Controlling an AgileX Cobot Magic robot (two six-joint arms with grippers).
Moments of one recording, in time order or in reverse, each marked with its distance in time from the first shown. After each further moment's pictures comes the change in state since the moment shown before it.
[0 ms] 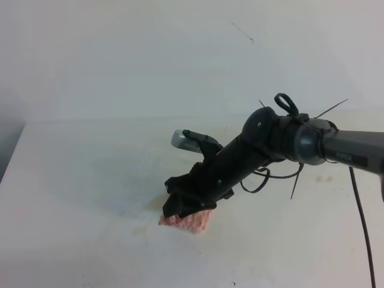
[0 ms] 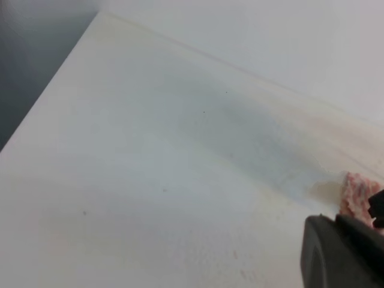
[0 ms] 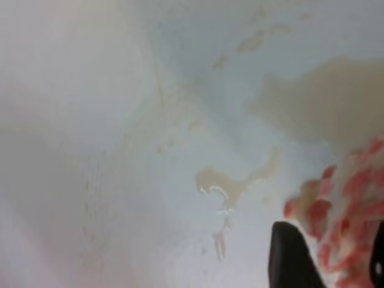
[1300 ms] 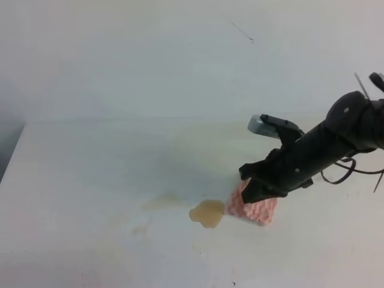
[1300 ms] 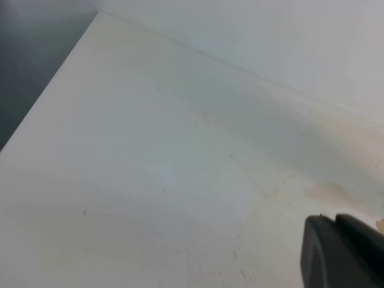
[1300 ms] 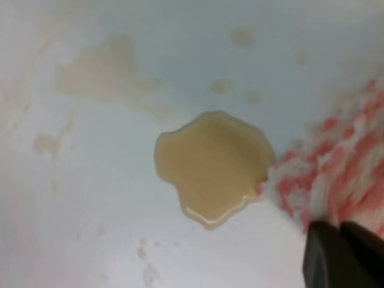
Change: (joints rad) left arm 0.000 0.000 0.000 0.000 -0.012 0.001; right arm -0.208 -0.233 0.329 -0.113 -0.075 0.000
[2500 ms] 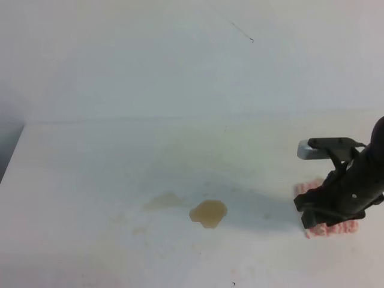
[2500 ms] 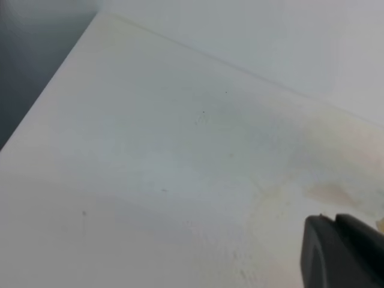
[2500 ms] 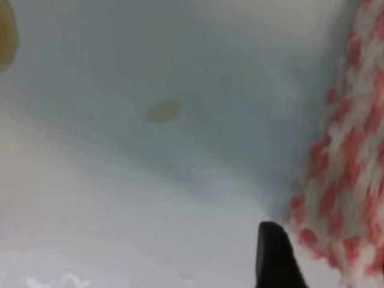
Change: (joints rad) left arm 0.000 0.000 0.000 0.000 -0.004 0.000; right arm -0.069 -0.215 0.280 -0.452 -0.098 0.244
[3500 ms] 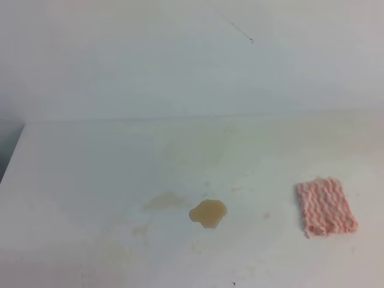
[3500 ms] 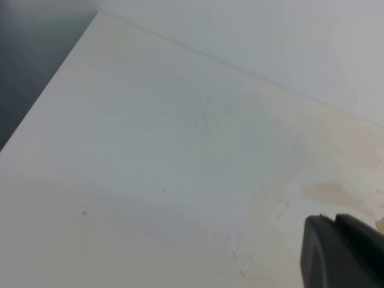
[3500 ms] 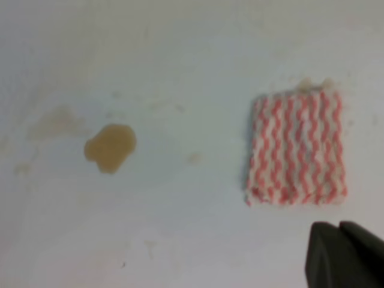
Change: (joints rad) left arm 0.000 0.000 0.000 0.000 0.000 0.000; right arm -0.245 -0.621 0.002 0.113 0.241 0.020
